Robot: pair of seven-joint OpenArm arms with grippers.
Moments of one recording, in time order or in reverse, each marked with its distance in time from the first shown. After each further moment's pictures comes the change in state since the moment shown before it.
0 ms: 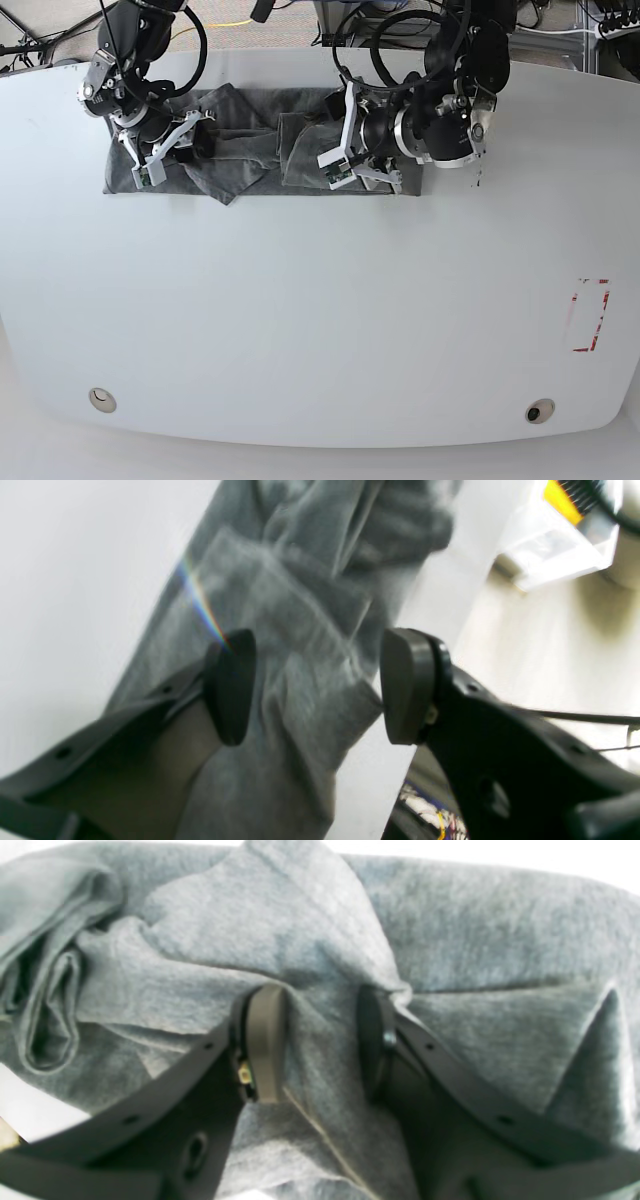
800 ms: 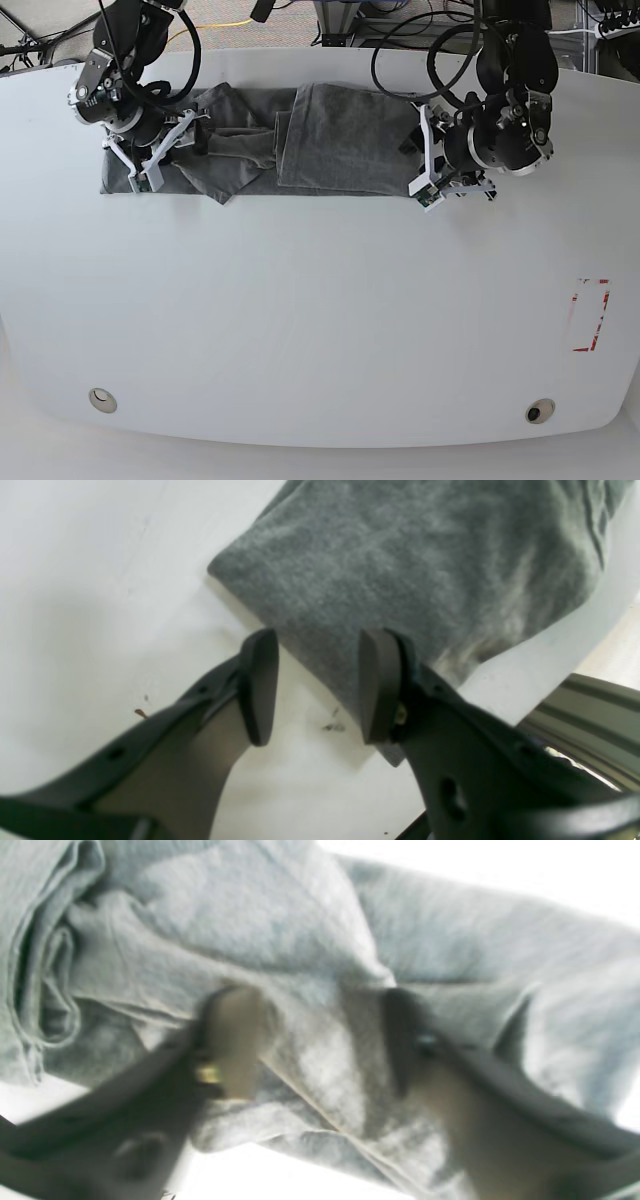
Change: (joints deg) left arm 2.8 -5.6 -16.4 -0.9 8.3 0.0 2.7; right arm 1.0 -0.2 -0.2 12.3 -2.6 -0.5 -10.0
